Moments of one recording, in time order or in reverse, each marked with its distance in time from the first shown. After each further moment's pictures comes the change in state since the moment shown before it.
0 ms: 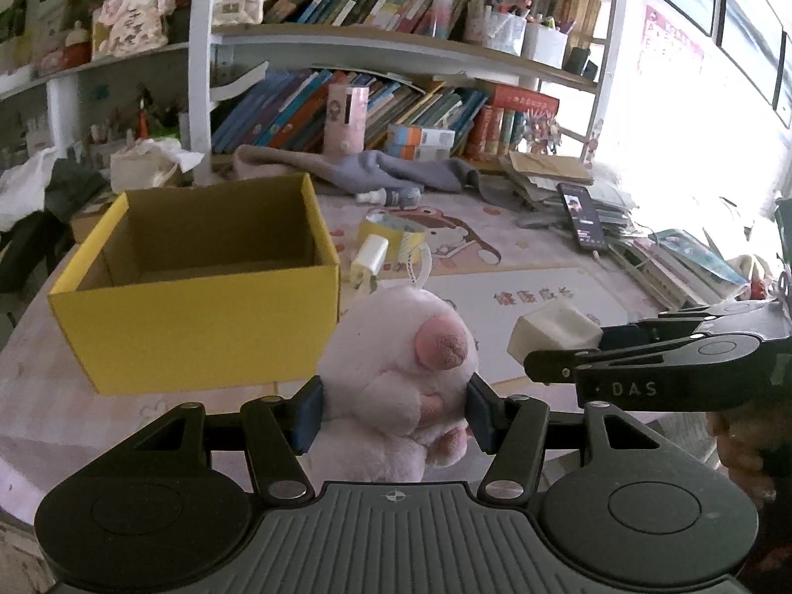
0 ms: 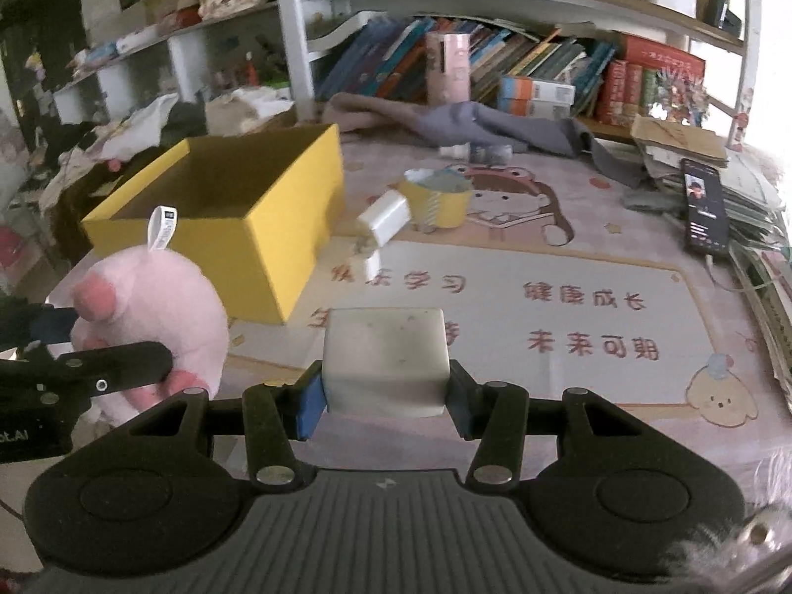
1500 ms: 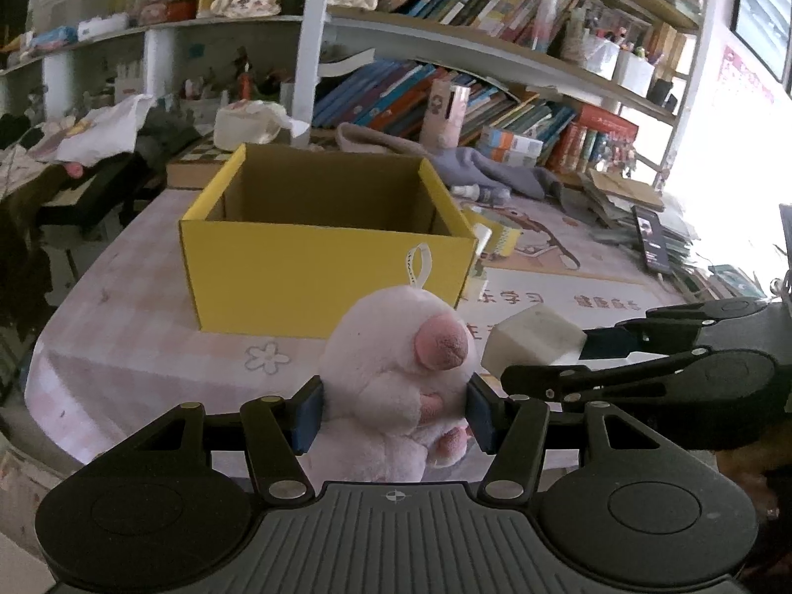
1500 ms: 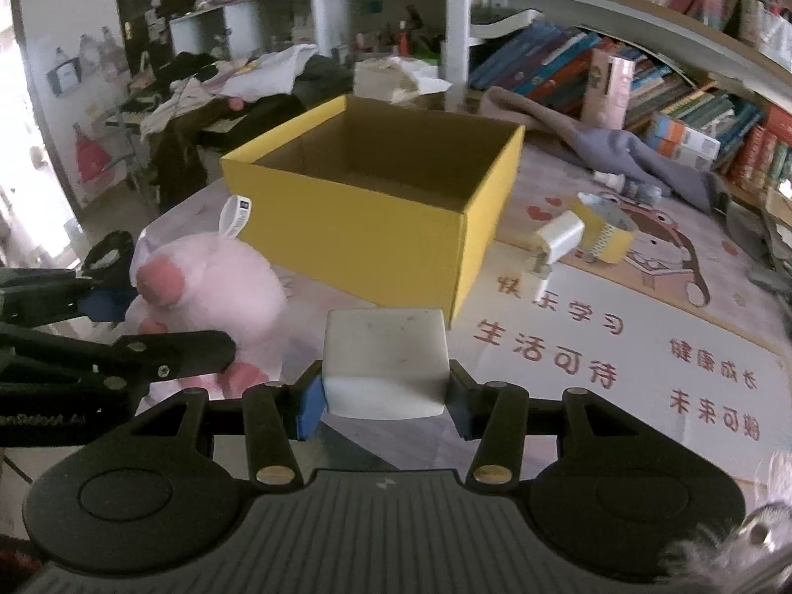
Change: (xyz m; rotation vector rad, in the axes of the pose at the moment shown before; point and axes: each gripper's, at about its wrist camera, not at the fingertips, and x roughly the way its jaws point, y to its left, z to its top) left arm -0.031 0.066 -0.023 -0.153 0.008 0.117; right arm 0.021 0.097 0.011 -0.241 0.046 0.191
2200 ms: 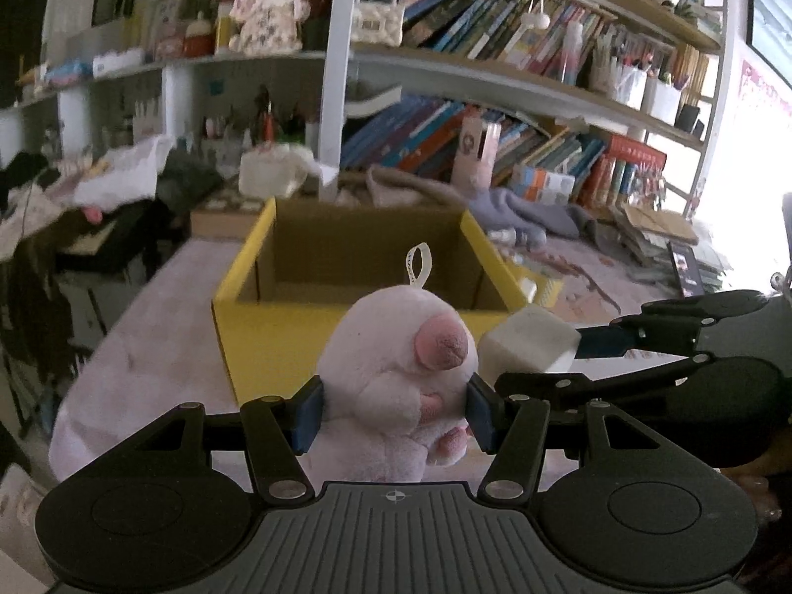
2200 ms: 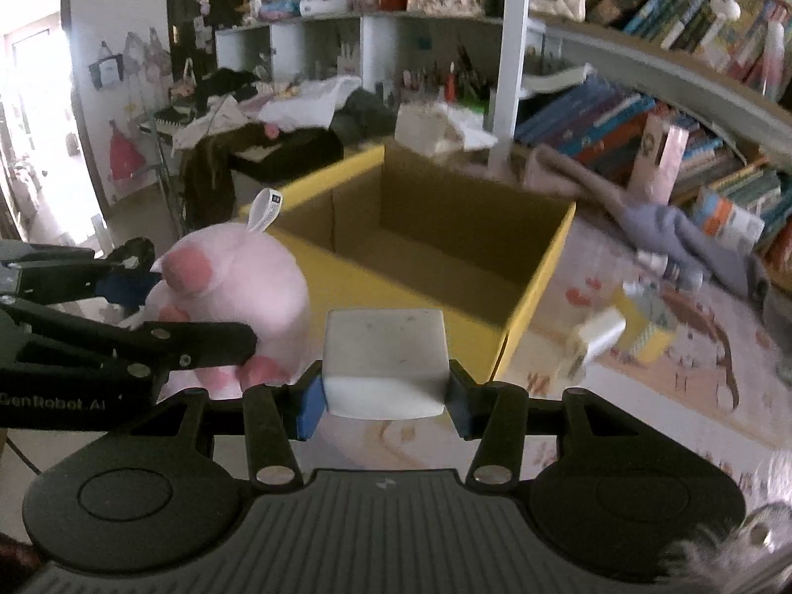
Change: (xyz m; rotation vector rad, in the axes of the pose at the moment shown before) left arm 0.020 0.022 0.046 0.036 -0.097 0.061; right arm 0.031 0.000 0.054 -0.113 -0.104 0.048
